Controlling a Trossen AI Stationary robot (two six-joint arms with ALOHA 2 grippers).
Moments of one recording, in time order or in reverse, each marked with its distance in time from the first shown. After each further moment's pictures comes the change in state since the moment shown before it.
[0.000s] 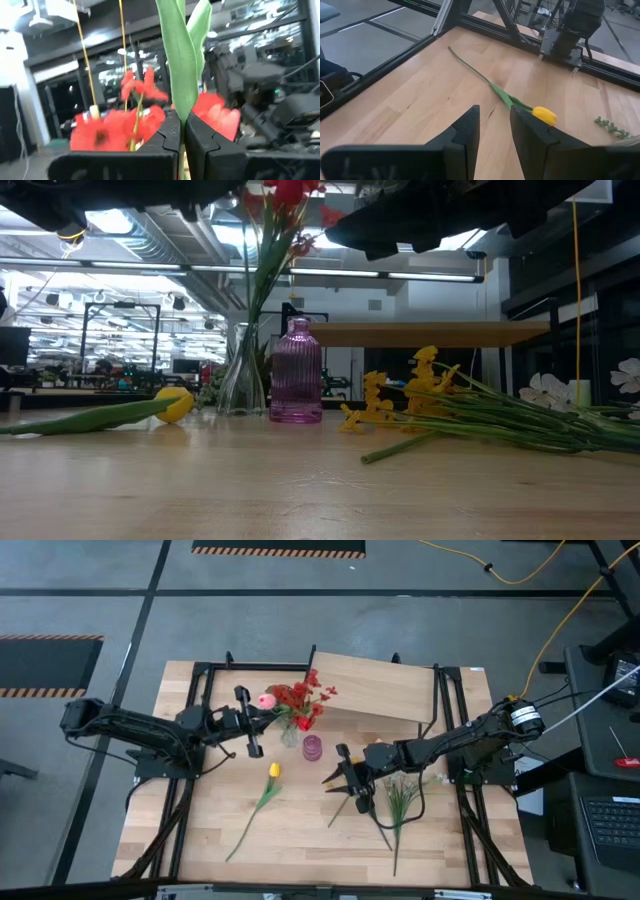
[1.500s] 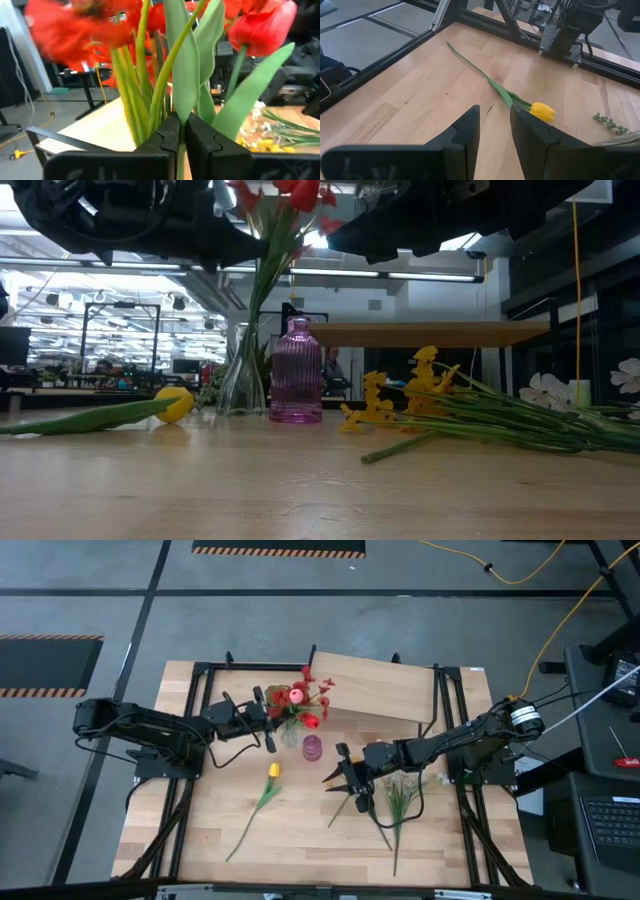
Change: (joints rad) left arm 0.154 0.222 -0.002 -0.035 0.094 -0.134; right arm -0.011 0.001 0.000 -0.017 -0.001 -0.003
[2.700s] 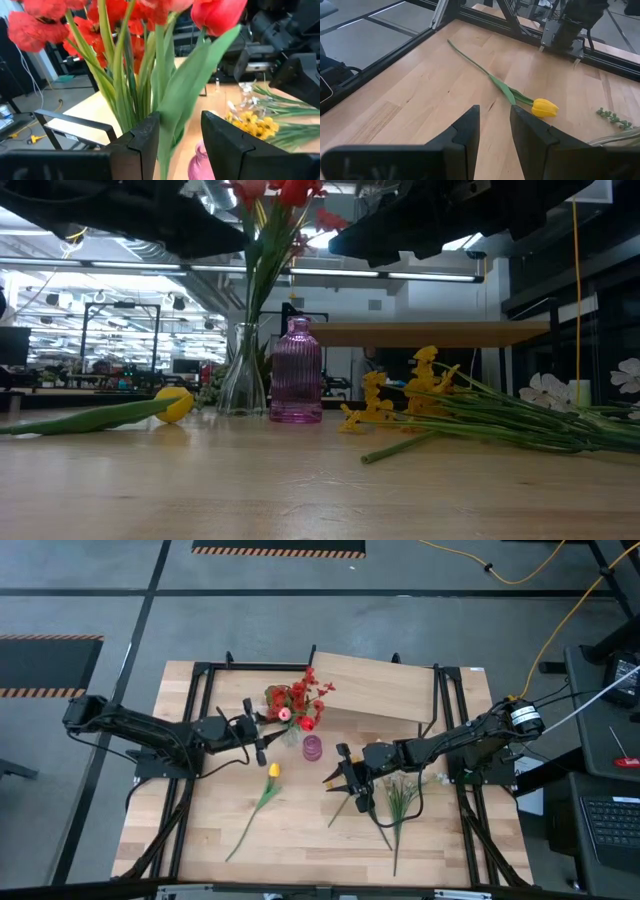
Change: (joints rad) left arm -0.224 -0.196 0.001 -0.314 -0.259 0.012; right arm 0.000 0.000 0.000 -0.014 0.000 0.022
